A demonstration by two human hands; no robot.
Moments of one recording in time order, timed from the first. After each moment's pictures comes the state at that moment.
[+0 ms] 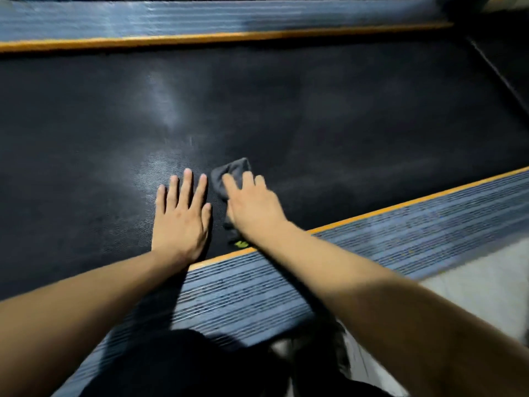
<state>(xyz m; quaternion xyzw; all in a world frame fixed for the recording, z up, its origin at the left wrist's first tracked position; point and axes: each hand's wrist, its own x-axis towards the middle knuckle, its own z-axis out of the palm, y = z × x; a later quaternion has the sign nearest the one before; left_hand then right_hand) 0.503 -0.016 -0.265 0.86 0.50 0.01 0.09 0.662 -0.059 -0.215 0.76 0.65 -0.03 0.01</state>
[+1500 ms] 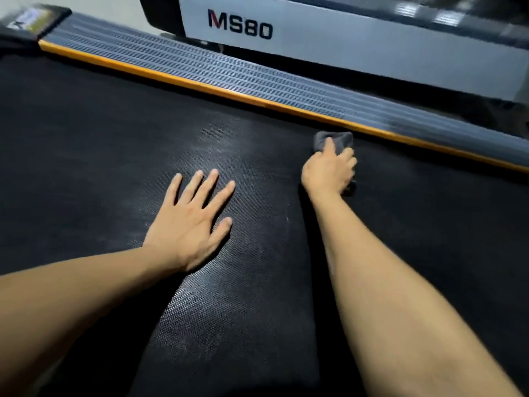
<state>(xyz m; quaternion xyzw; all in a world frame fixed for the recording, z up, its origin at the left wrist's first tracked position) 0.369 0.154 -0.270 0.84 0.55 0.02 0.04 0.637 0.258 -0.252 0.88 0.45 0.00 -0.16</state>
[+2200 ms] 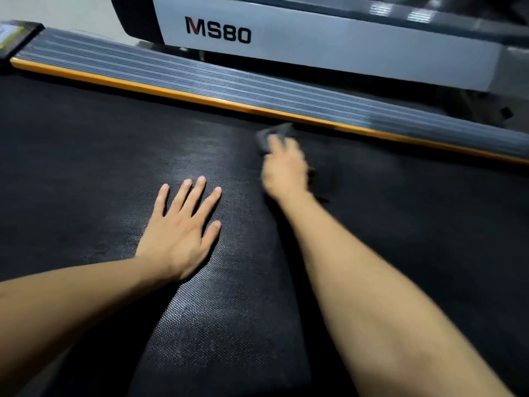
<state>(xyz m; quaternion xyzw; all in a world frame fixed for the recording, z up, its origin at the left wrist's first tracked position) 0.375 0.157 -0.269 0.83 0.55 0.04 0.06 0.601 0.259 -0.256 0.77 0.62 -0.02 -0.15</state>
